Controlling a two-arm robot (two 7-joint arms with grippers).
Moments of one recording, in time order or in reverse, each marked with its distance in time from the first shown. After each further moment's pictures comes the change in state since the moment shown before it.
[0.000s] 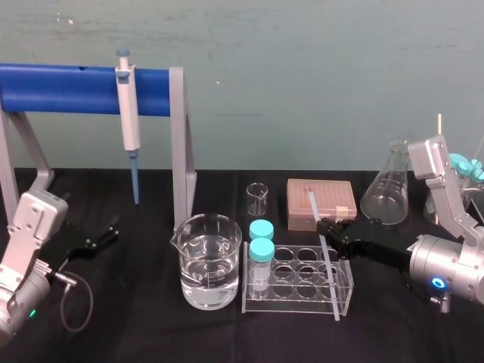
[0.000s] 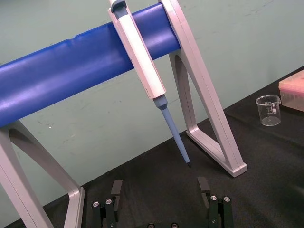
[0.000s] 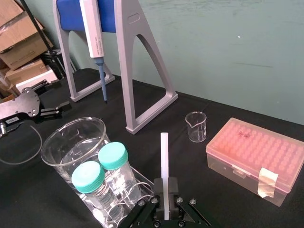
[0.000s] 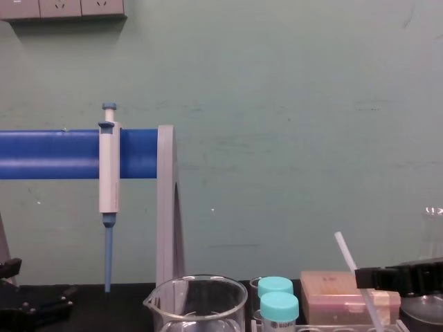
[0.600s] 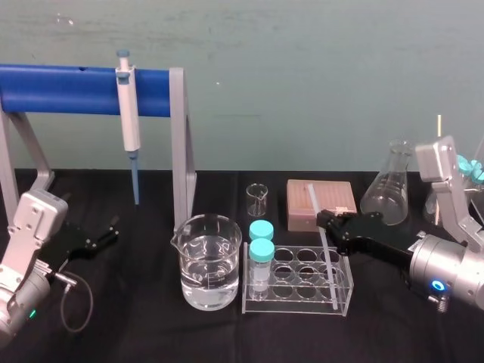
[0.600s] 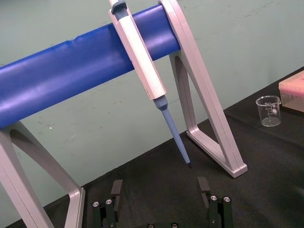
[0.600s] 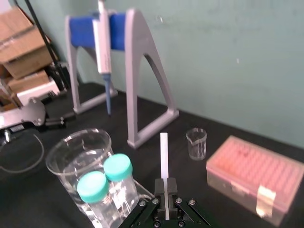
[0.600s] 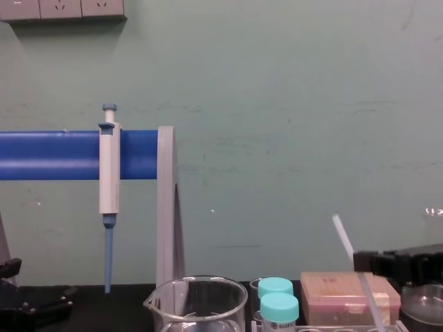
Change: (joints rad) left arm 0.000 0.000 0.000 0.000 0.000 0.000 0.000; right arm -0.033 -0.009 0.017 -0.010 -0.038 -0.117 0.013
